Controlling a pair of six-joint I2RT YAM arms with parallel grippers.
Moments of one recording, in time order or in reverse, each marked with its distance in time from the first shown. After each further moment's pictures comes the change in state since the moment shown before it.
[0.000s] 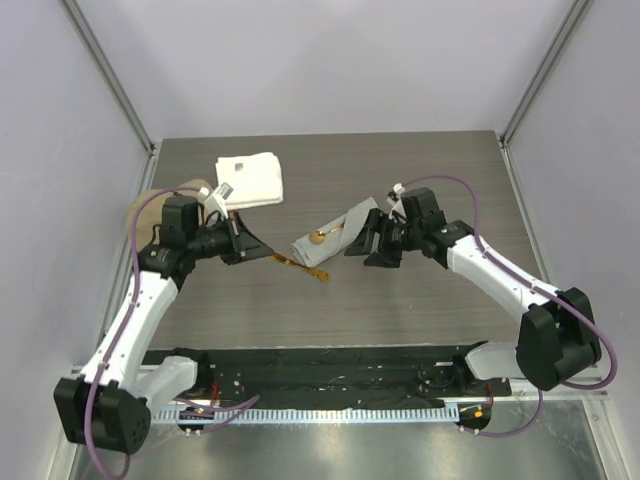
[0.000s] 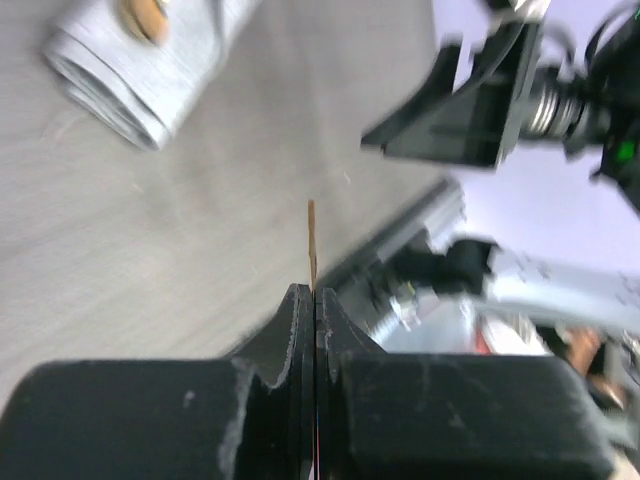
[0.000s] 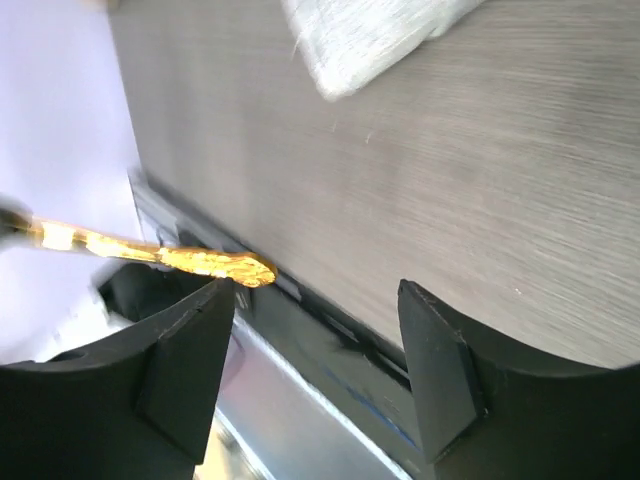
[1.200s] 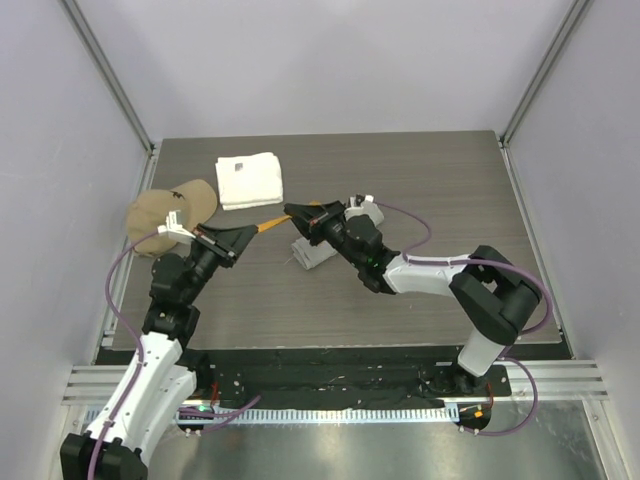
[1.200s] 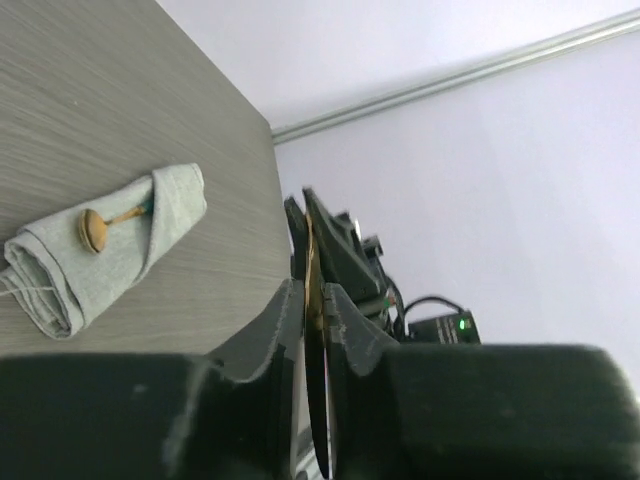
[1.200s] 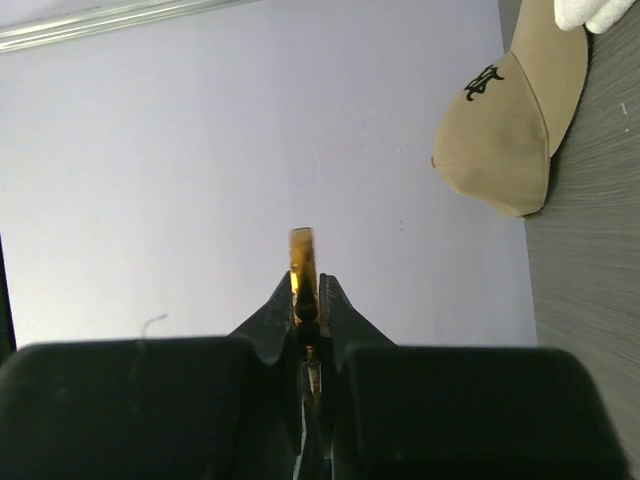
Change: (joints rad) left arm -0.021 -0.424 -0.554 0.881 -0.501 -0.687; right arm 0.407 0.345 -0.100 1.293 0.666 1.058
